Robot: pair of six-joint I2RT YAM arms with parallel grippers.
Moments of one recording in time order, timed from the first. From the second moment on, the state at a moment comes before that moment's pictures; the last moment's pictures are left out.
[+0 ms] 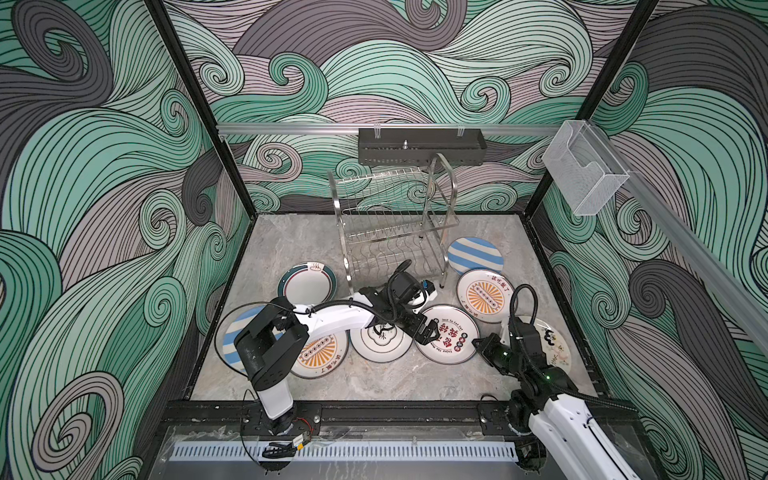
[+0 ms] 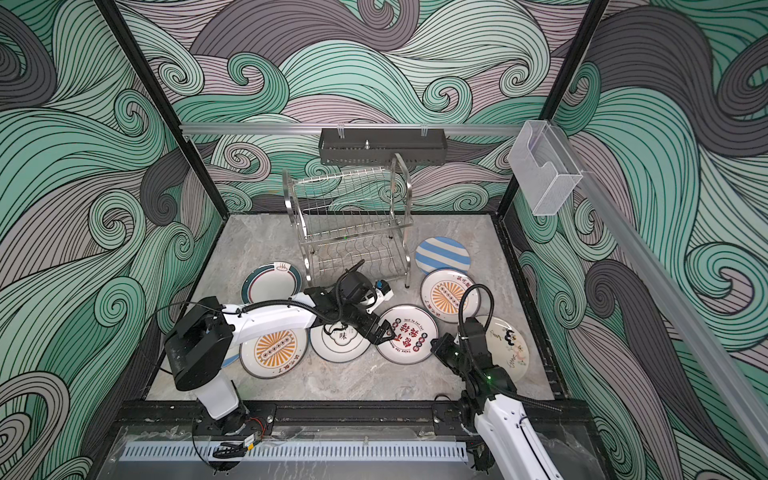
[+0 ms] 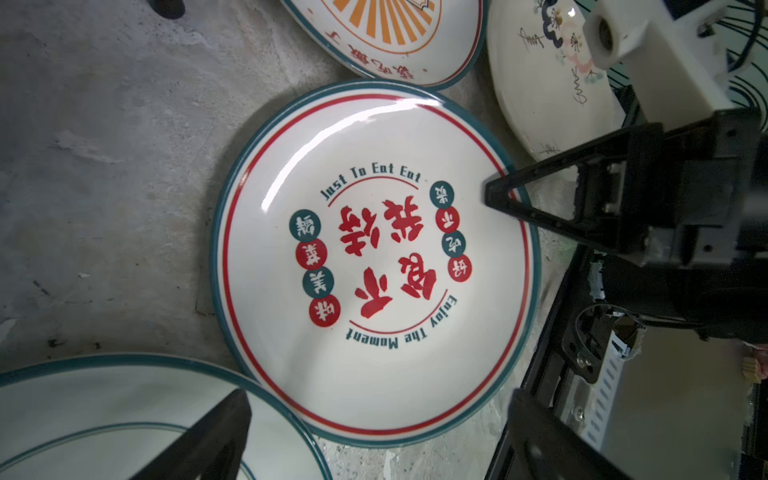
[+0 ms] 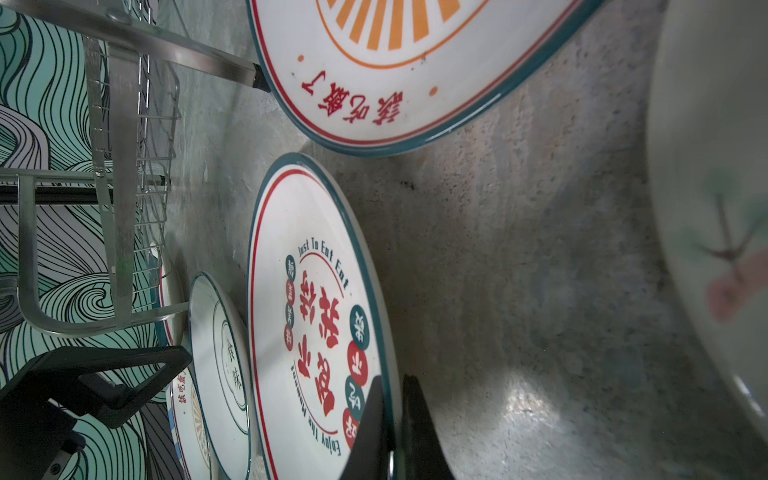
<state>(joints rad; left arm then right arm) -0.92 1.71 1.11 -0.33 0.35 -0.26 0.20 0.47 0.17 -0.53 -0.24 0.89</state>
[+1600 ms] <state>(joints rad) -0.27 0.99 0.97 -0.55 0.34 -0.23 0.25 0.98 1.29 -1.00 -0.43 0.26</state>
